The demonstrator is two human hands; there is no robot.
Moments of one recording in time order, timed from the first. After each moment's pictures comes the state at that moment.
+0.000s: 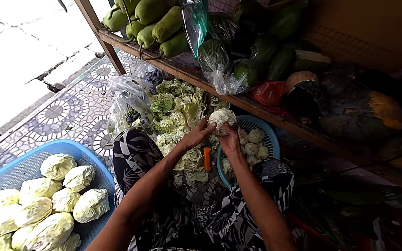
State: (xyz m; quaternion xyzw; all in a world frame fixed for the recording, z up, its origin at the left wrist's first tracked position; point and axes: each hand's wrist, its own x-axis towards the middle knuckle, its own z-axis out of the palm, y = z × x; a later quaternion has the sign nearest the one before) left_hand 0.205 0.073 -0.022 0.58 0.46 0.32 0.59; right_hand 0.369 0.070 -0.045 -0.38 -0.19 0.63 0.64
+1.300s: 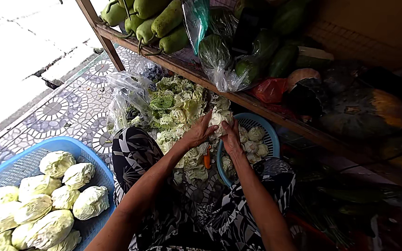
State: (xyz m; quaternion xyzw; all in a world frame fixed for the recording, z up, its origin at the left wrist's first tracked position) left_hand 0.206 0.078 -0.035 0.75 0.43 0.32 0.37; right_hand 0.374 0.065 -0.039 -0.50 -0.33 0.58 0.56
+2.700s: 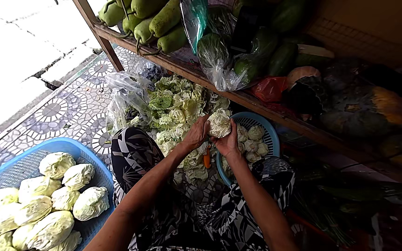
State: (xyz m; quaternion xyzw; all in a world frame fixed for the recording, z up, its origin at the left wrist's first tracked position) left_hand 0.215 0.070 -0.048 0.75 0.46 0.37 0.28; right_hand 0.361 0.057 -0.023 -0.45 -0.12 0.70 0.54
